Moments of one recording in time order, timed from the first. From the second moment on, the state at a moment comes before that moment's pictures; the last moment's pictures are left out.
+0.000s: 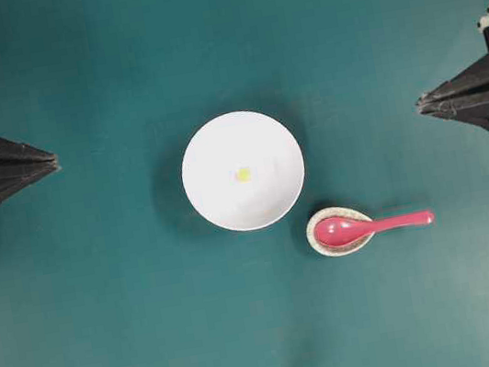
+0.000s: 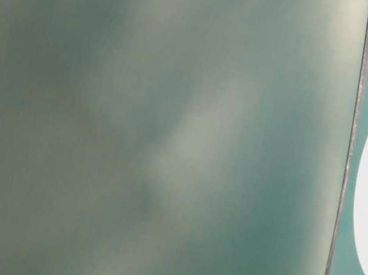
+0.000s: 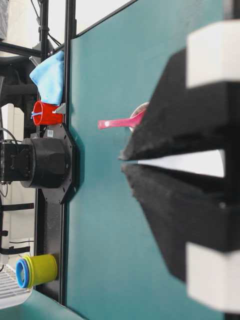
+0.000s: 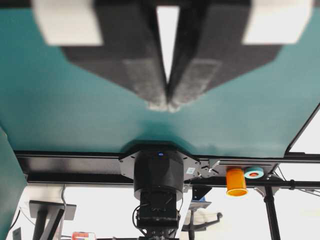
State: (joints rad) left arm 0.00 -0.97 1.18 0.00 -0.25 -0.01; right arm 0.00 -0.94 1.17 0.00 -0.29 0.00
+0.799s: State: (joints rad) left arm 0.00 -0.97 1.18 0.00 -0.22 -0.01; right arm 0.09 -0.59 1.25 0.11 -0.57 0.00
